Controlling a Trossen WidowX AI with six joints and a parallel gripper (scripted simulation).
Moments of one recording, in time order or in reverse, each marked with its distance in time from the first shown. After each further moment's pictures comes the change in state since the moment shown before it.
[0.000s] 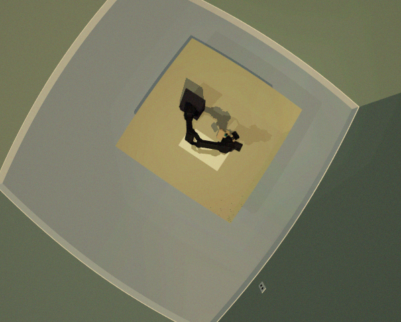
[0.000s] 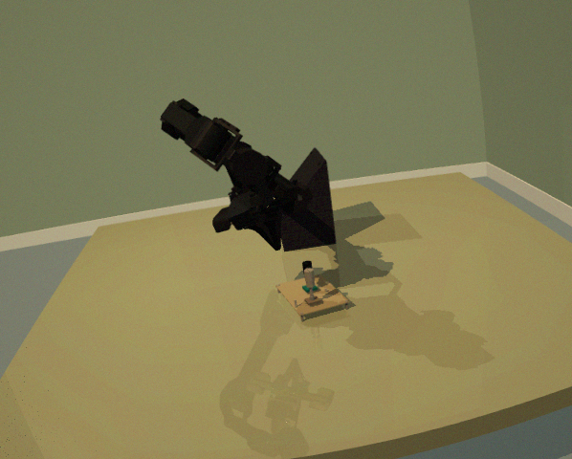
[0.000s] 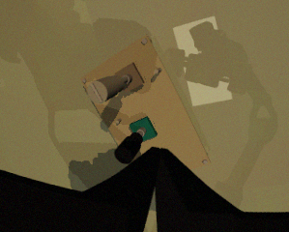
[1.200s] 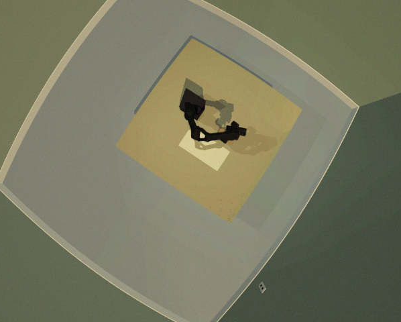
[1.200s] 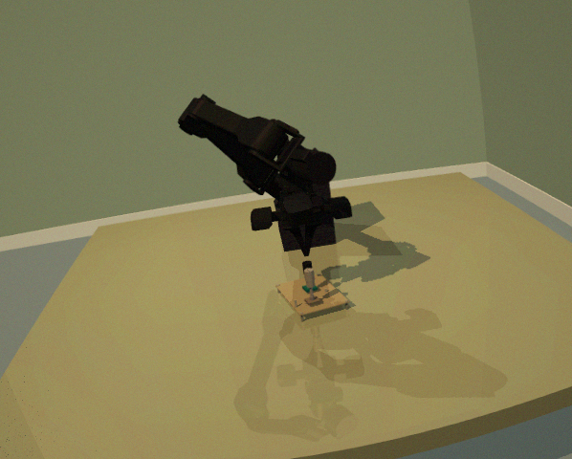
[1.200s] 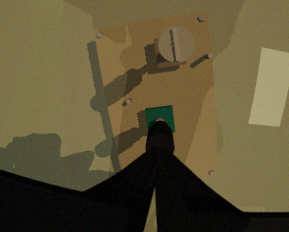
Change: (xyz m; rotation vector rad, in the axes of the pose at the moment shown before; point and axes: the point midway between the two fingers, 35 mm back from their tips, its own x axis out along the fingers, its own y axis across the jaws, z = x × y) arm 0.042 0.040 -0.040 -0.354 -0.072 -0.233
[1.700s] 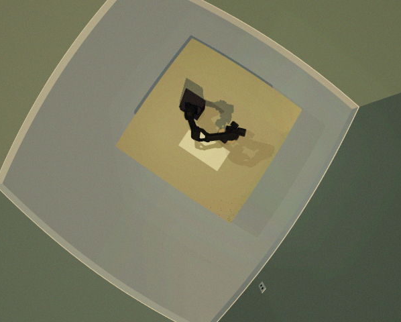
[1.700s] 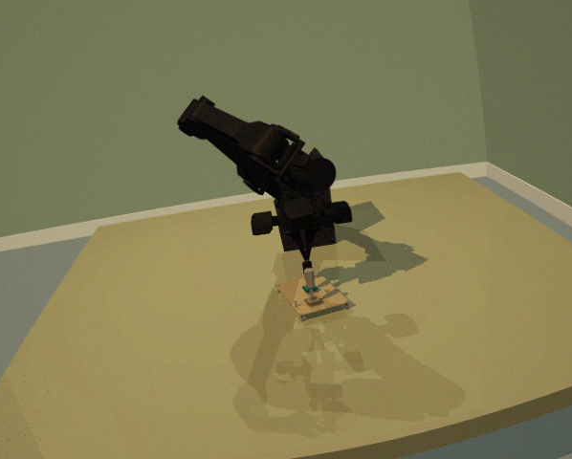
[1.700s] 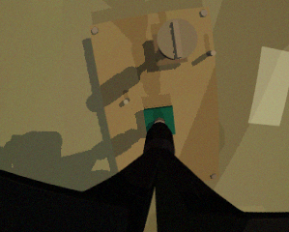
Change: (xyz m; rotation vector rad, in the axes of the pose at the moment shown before) arm 0.009 -0.001 -0.002 -0.001 0.005 -0.002
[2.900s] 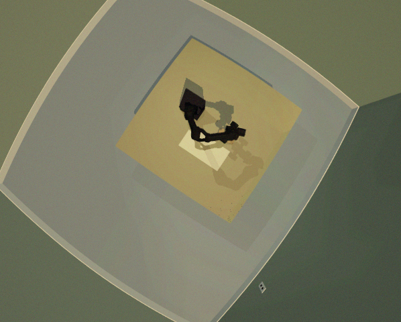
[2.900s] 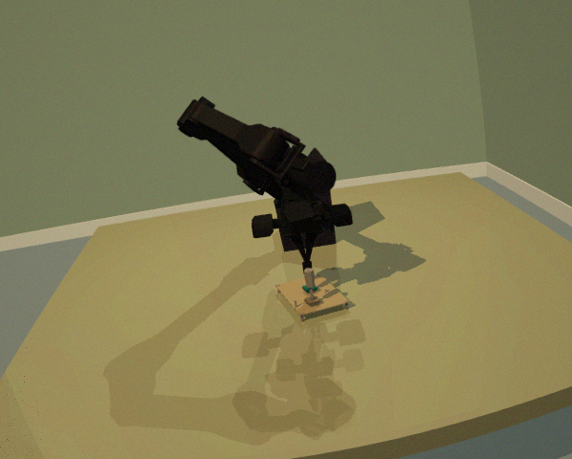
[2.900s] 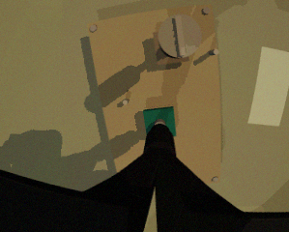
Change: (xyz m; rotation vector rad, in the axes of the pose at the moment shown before) arm 0.006 0.000 -0.001 -0.004 0.001 -0.002
